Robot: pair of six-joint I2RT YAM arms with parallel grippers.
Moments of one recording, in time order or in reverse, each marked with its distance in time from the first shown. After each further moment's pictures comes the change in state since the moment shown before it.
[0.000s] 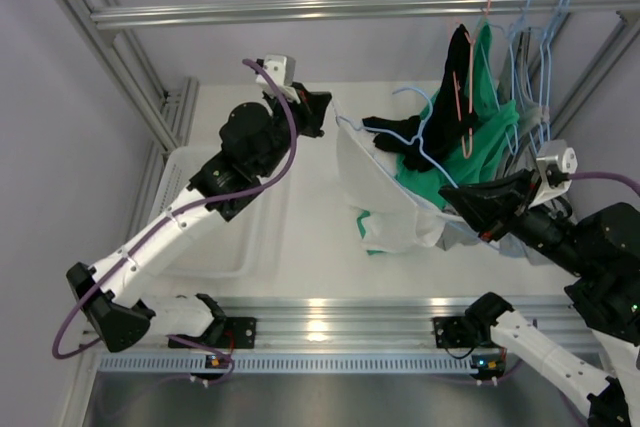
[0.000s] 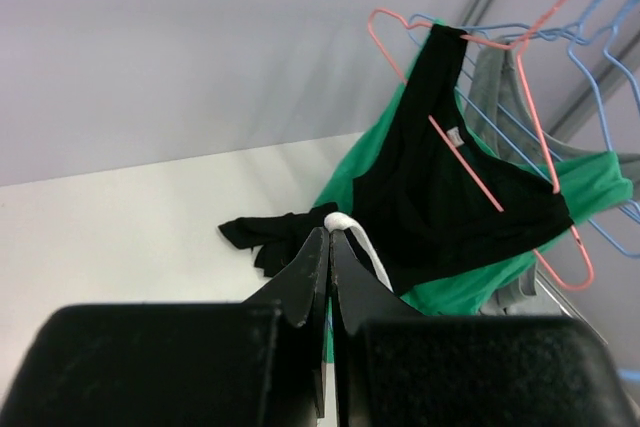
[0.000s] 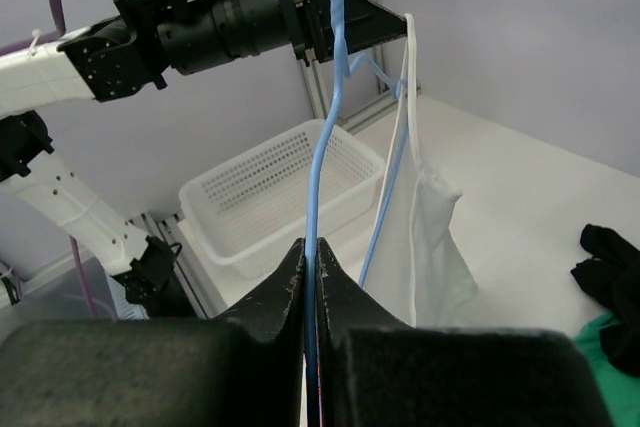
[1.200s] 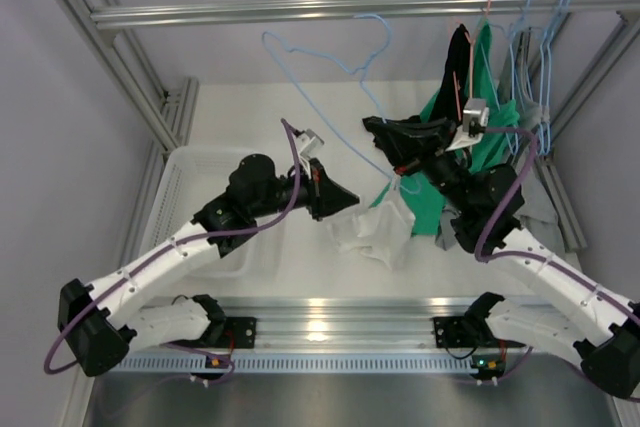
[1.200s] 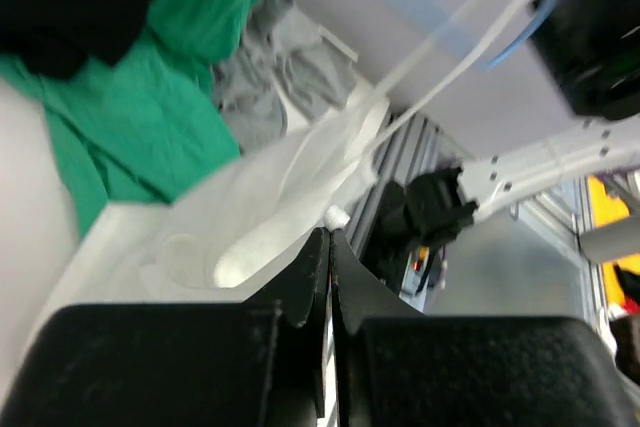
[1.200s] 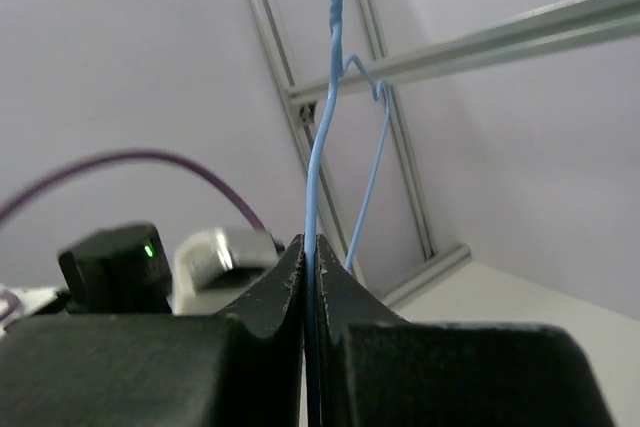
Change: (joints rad) left arm -0.021 -0.187 -0.404 0.058 0.666 -0.229; right arm 0.082 0.415 -0.371 1.193 0.112 0.212
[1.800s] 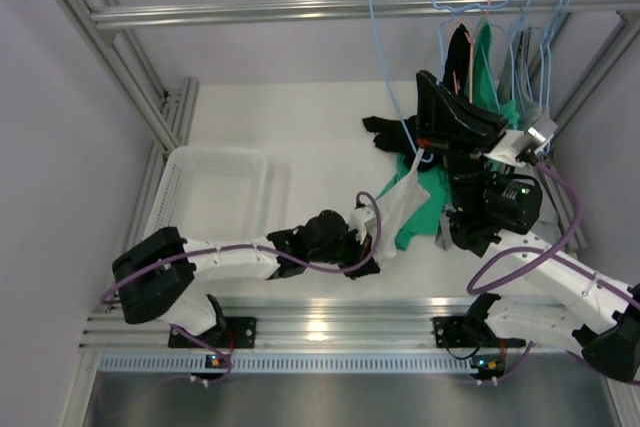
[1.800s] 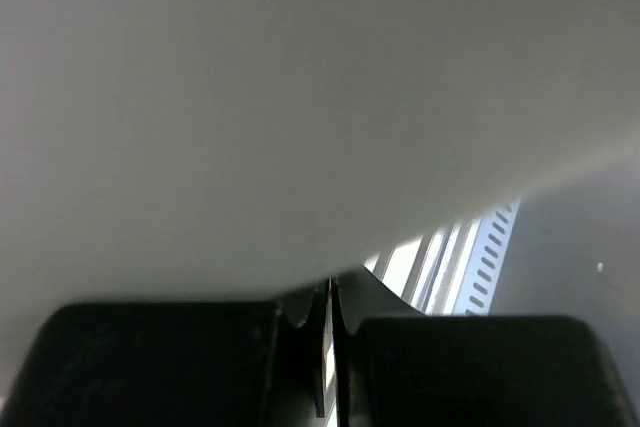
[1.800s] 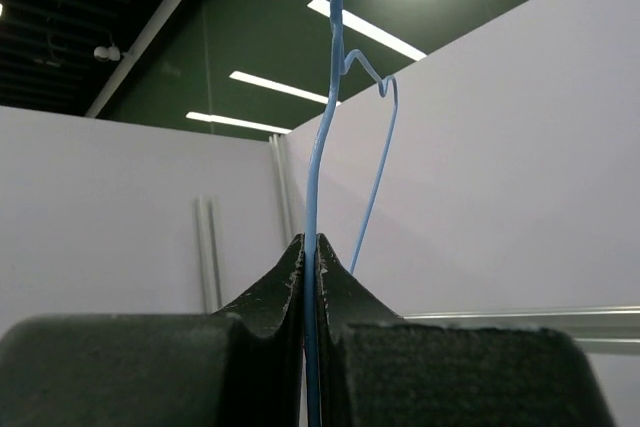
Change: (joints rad) left arm -0.267 0.369 -0.258 0.195 -0.108 0.056; right arm 0.149 0.083 0.128 0.470 0.303 -0.367
